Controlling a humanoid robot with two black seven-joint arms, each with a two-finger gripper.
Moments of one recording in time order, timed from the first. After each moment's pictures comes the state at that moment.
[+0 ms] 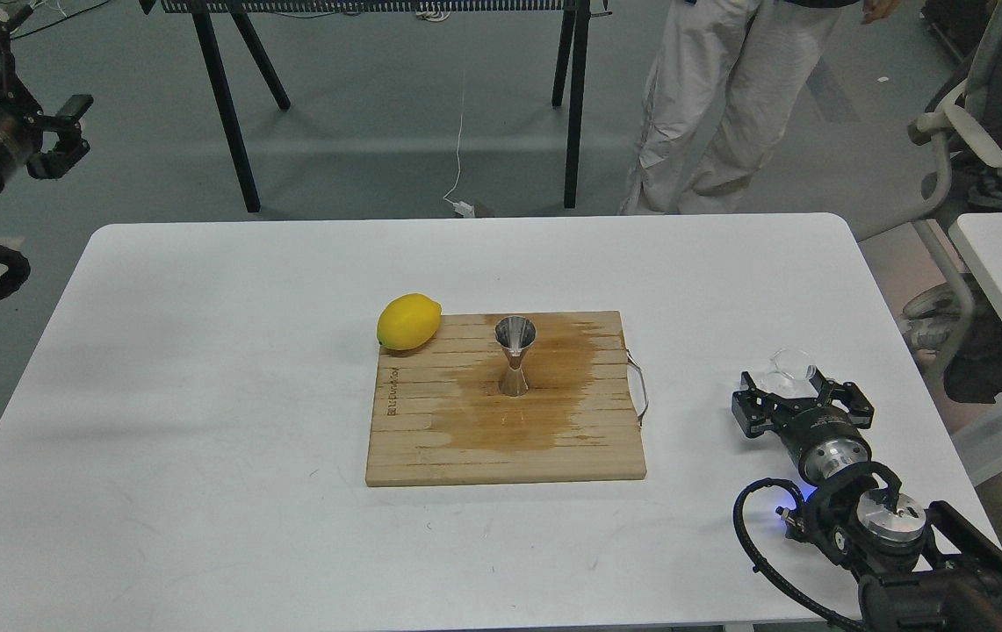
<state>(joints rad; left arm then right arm) -0.93 0.56 -0.90 -0.38 0.43 -0.49 -0.20 0.24 -0.12 1.20 0.73 0.47 0.19 0.04</state>
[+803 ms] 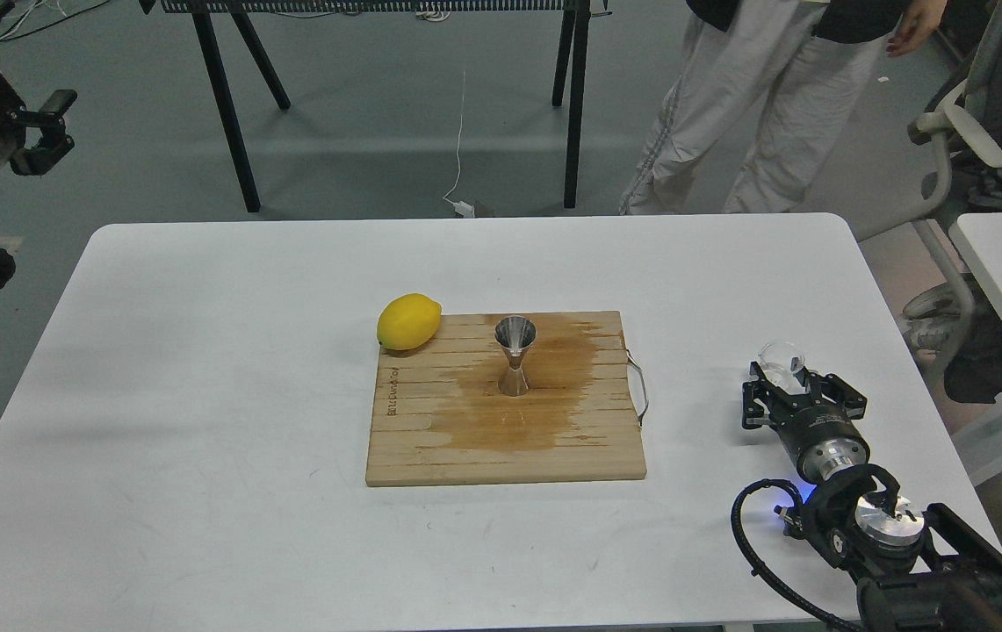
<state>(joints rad) -0.93 0.57 -0.90 -0.38 0.43 -0.49 -0.20 0.24 -0.12 1.19 0.75 0.47 0.25 0.04</state>
